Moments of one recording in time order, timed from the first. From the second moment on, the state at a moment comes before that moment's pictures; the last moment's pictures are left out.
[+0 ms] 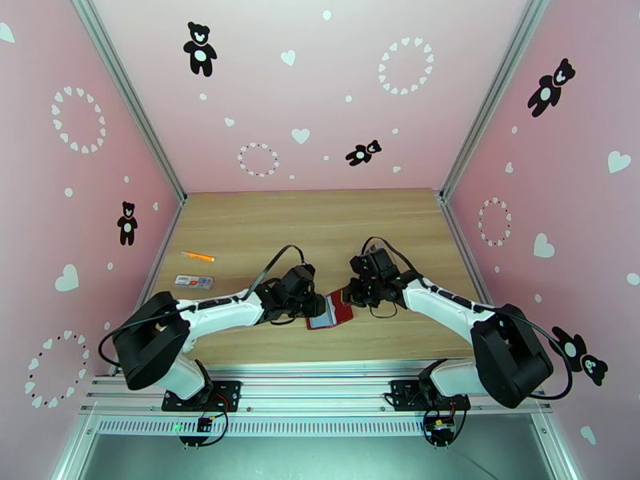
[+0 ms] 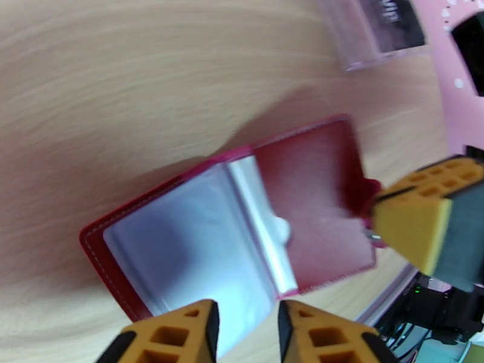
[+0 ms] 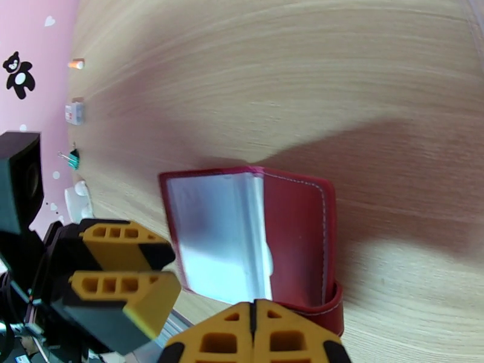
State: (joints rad) left arm -0.89 1.60 0.82 -0.16 0.15 -0.84; right arm 0.50 1.40 0.73 -0.41 -0.44 0.62
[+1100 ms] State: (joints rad) left arm -0.89 1.46 0.75 -0.16 0.12 -0.84; right arm 0.66 1.28 0.96 -0.69 -0.17 0.58
